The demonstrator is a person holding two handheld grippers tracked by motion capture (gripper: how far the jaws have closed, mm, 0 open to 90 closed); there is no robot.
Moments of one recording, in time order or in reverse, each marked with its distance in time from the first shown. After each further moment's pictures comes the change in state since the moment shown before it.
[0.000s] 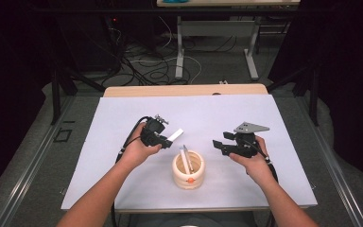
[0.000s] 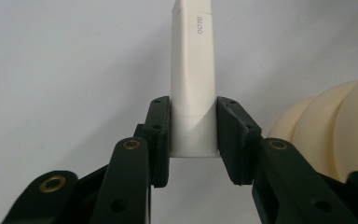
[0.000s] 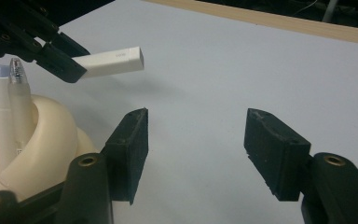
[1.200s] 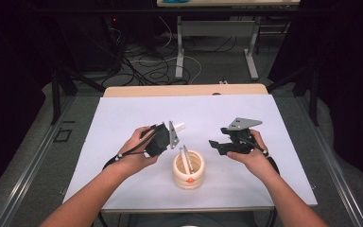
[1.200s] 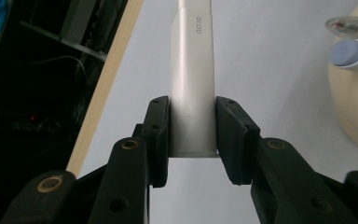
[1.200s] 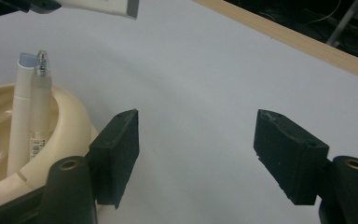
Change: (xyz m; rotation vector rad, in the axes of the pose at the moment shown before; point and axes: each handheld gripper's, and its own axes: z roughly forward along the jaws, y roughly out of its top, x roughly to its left) left arm -0.069 -0.001 -0.046 -0.048 0.474 0.634; right arm 0.012 0.027 0.001 0.070 0.016 -0.199
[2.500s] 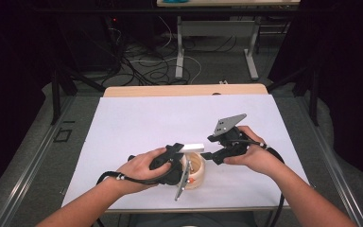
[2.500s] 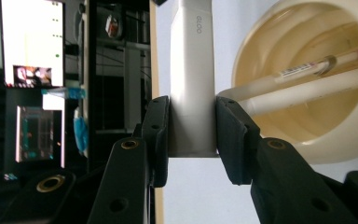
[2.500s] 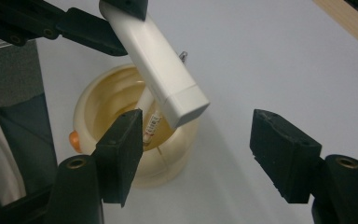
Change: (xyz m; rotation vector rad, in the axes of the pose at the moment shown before) left arm -0.071 0.010 -0.044 -0.208 0.175 0.506; right arm 0.040 0.046 -0.021 0.198 0.261 -0.206
